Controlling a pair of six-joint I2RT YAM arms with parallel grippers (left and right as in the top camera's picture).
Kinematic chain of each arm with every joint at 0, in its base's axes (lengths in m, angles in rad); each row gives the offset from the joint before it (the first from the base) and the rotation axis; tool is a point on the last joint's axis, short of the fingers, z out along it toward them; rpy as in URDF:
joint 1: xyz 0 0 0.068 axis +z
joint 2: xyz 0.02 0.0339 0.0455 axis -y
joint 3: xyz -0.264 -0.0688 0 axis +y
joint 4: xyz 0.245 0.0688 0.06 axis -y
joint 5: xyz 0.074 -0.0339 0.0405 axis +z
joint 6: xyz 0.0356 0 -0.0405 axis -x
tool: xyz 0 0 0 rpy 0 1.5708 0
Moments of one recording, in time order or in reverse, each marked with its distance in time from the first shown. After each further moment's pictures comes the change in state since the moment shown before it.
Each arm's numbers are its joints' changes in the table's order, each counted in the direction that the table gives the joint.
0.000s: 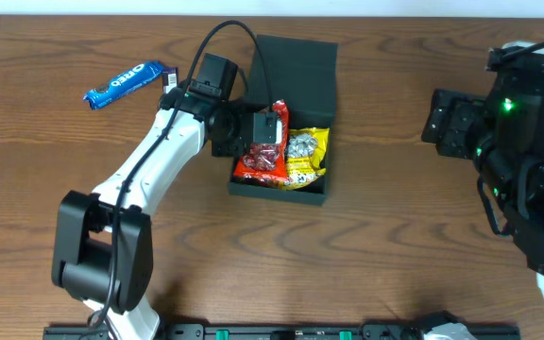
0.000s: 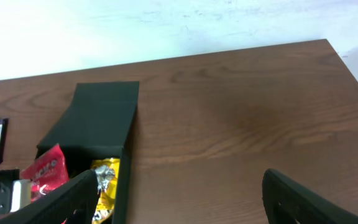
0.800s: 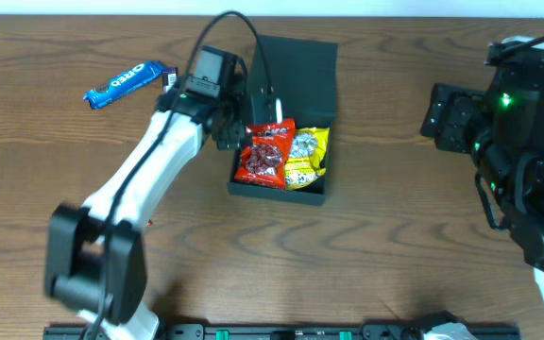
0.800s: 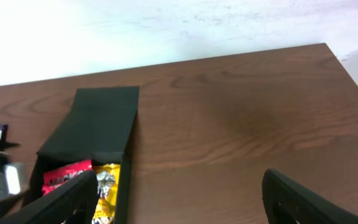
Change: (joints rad) left arm -0.004 0.091 0.000 0.176 0.150 0.123; right arm 0.000 -0.011 0.000 0.028 -0.007 -0.001
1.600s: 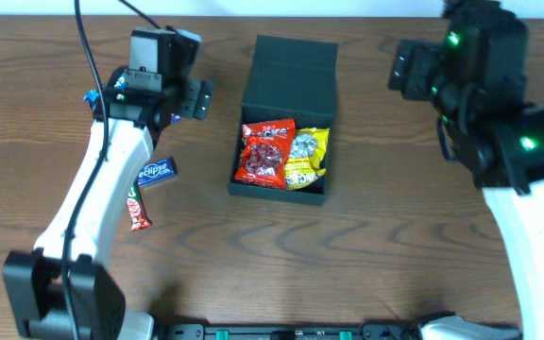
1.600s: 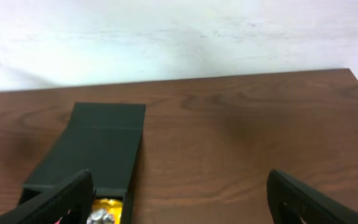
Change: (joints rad) left arm 0.190 0.097 -0.007 -0.035 0.249 0.968; right arm 0.000 -0.228 0.000 0.240 0.005 0.077
